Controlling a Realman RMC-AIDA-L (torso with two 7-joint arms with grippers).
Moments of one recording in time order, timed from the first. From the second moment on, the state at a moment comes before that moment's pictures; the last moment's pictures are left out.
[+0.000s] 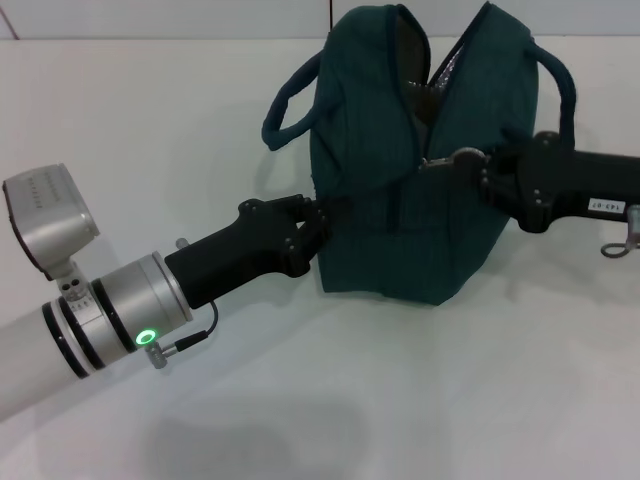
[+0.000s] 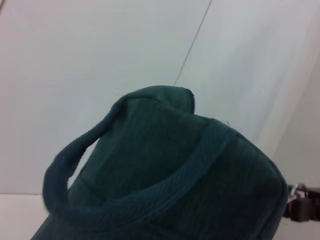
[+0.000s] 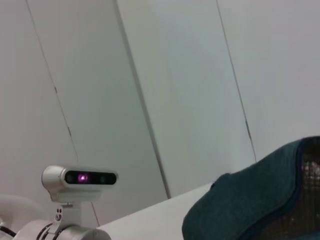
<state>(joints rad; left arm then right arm) -0.57 -2.10 0.77 -0.01 1.49 1.45 -0.91 0.54 2.01 -1.04 -0.64 -1.56 -1.53 1.37</state>
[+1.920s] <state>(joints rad) -0.60 -2.11 0.76 -0.10 1.44 1.48 -0.88 0.66 2.02 -1.09 -0.57 -1.43 -1.49 1.37</state>
